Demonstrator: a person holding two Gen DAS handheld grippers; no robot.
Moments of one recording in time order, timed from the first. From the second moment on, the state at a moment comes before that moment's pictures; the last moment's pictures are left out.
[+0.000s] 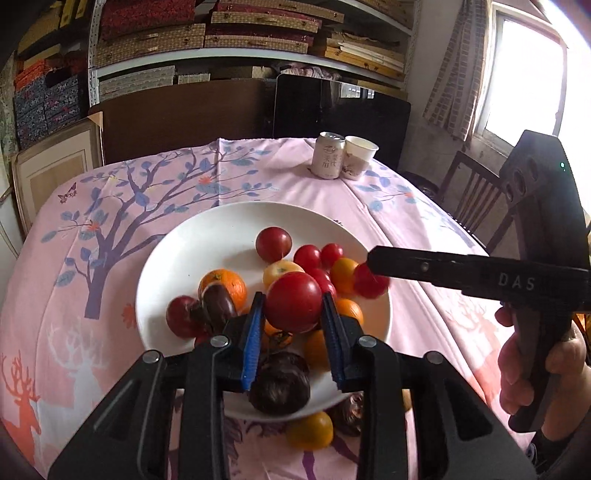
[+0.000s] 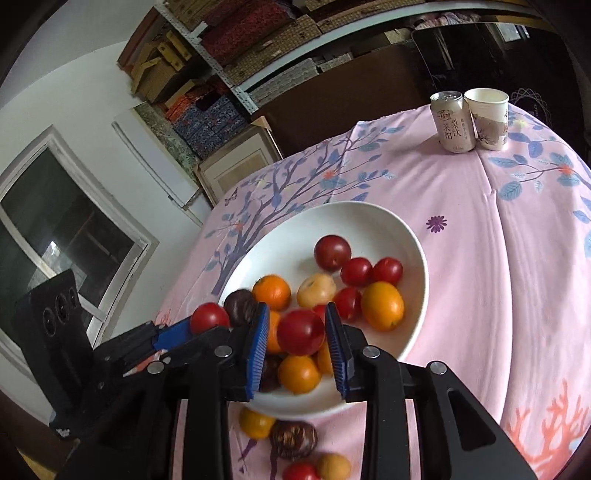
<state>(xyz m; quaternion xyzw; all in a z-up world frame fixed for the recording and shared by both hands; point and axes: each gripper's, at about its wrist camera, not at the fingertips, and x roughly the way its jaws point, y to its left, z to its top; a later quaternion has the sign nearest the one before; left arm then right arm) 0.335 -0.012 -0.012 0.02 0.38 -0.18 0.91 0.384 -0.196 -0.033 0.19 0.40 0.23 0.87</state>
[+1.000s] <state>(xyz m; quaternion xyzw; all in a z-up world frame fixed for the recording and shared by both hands) 0.249 -0.023 -0.097 0.13 0.41 -0.16 0.89 0.256 -0.221 -0.095 0.11 0.40 0.23 0.88</state>
